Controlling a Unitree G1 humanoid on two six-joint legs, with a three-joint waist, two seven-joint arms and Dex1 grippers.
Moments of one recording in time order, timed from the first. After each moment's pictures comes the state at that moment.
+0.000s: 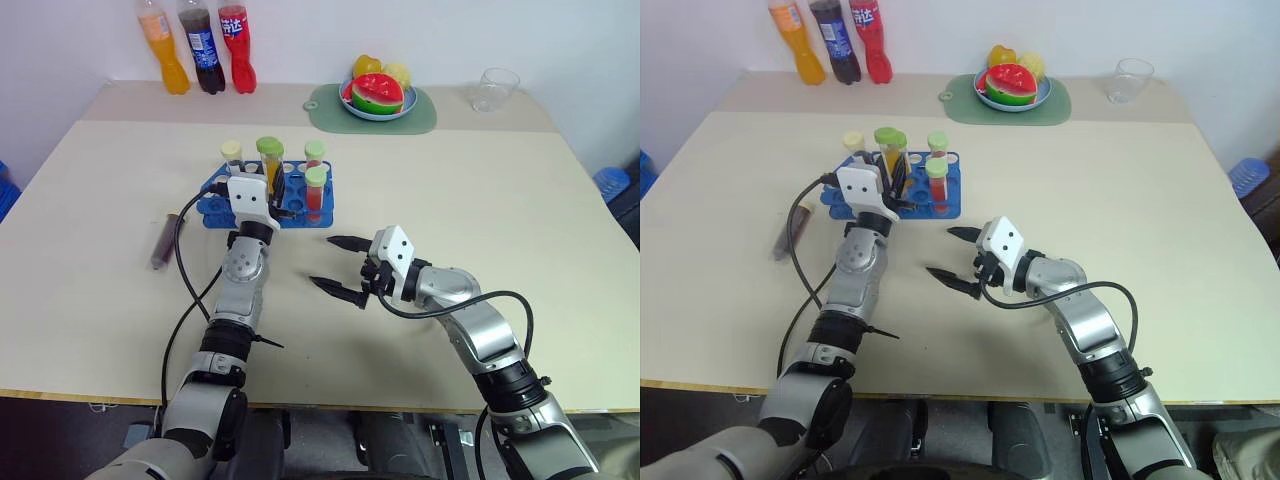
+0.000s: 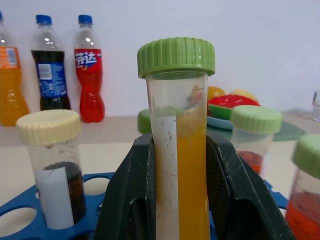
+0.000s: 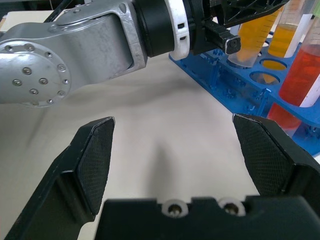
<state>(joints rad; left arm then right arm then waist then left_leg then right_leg) -0.61 0.03 0.03 0.53 -0.05 -0.38 -0.05 -0.37 -0.38 0.24 -0.12 0.23 0.26 0.80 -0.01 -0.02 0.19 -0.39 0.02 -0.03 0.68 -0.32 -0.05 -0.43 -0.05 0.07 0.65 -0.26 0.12</state>
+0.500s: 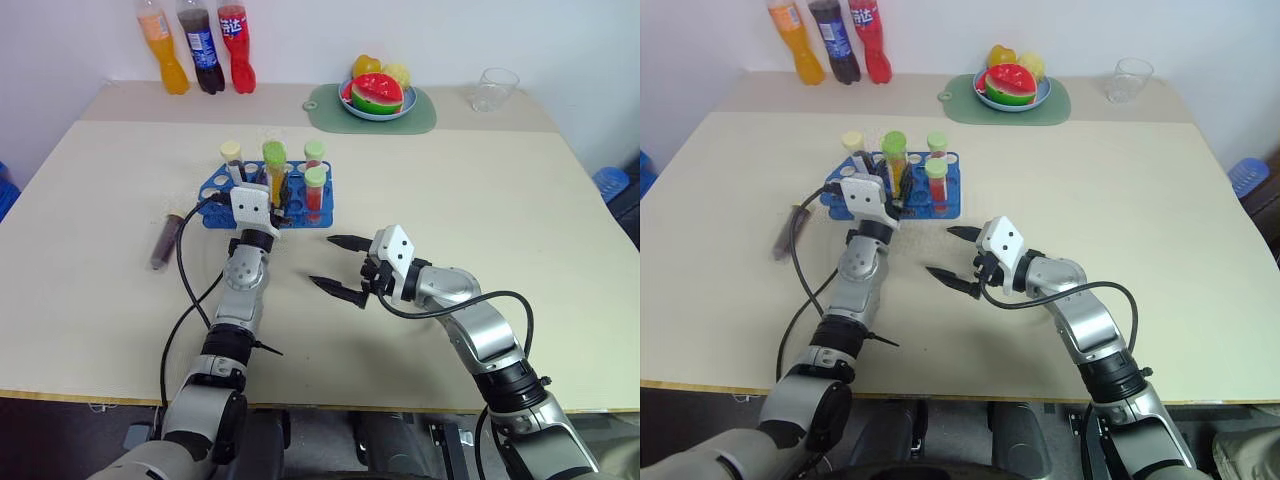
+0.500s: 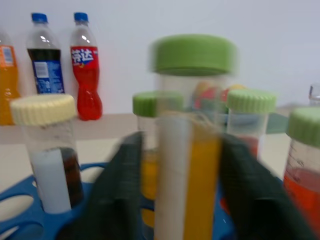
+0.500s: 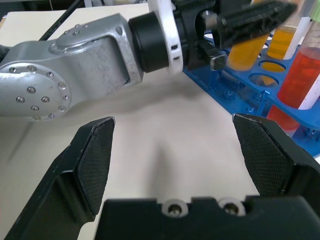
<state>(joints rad) -0.59 0.03 0.04 0.57 -0.04 -0.45 -0.06 -0.37 -0.38 0.24 -0.12 0.23 0.26 0.80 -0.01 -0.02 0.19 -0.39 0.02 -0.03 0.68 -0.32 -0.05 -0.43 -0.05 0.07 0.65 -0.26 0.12</state>
